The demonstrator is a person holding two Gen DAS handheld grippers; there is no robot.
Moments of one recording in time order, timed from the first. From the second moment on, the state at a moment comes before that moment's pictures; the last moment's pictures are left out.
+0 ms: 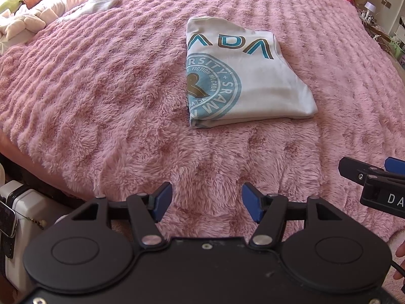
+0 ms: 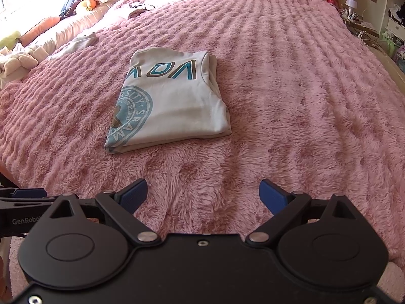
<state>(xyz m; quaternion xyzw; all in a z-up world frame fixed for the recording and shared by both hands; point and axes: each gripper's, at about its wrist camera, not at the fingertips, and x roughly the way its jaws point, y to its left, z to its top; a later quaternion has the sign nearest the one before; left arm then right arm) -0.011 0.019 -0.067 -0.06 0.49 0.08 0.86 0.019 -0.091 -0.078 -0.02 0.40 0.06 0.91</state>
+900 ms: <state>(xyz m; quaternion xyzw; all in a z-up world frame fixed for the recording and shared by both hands) -0.011 0.018 -0.067 -0.05 0.50 0.08 0.86 0.019 -0.085 -0.077 -0.03 0.41 0.07 0.91</state>
